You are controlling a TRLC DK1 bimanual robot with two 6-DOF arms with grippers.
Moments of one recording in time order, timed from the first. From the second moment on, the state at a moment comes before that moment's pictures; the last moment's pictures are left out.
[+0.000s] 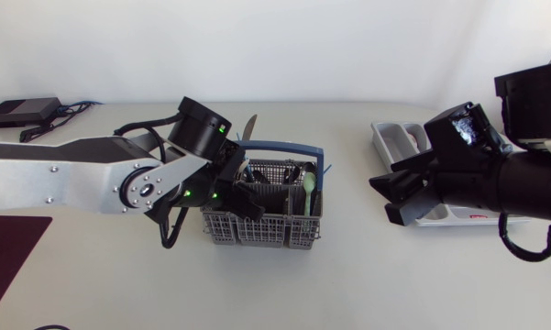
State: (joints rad) left arm -0.65 1.60 0.94 -0.20 -0.09 0.01; right arm 0.41 0.97 0.78 -0.48 -0.05 -0.18
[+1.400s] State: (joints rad) left arm -0.77 1.43 0.76 -0.04 -0.16 0.12; right arm 0.45 0.90 0.71 -0.48 -0.04 -0.18
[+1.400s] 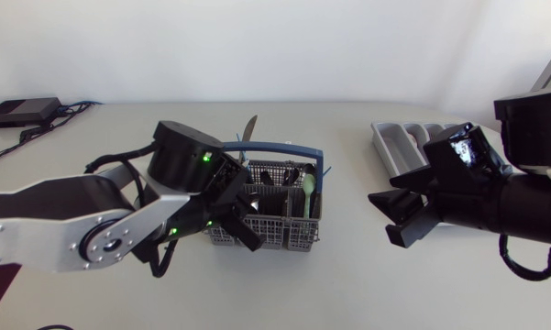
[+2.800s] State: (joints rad) left arm -0.89 1.36 1.09 -0.32 -0.09 -0.07; right arm 0.83 0.88 0.61 -0.09 0.16 -0.31
